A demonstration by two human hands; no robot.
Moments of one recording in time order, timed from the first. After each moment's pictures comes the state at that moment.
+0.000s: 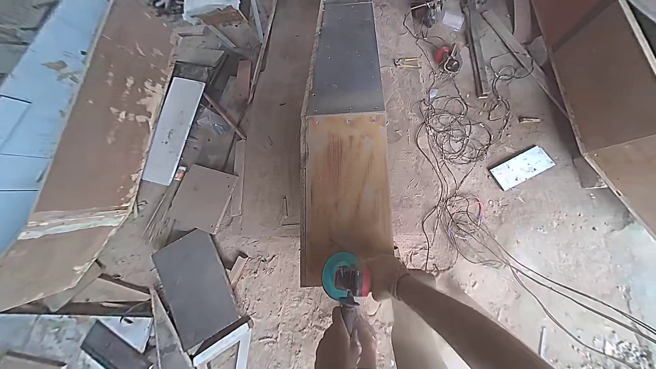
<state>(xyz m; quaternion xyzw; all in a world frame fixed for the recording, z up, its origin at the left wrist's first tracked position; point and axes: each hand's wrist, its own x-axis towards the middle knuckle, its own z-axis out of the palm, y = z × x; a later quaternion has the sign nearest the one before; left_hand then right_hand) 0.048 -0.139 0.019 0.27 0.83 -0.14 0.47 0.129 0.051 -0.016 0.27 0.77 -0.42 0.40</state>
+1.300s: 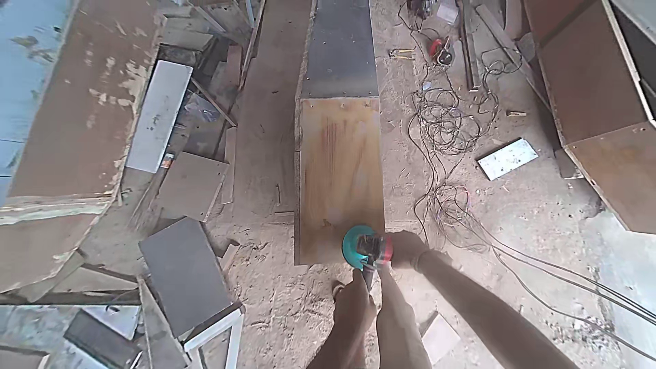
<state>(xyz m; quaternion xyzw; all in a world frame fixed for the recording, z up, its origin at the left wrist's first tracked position) 0.088 -0.087 0.028 0.33 0.77 -0.19 0.50 0.197 0.067 -0.008 0.38 0.74 -0.39 0.39</state>
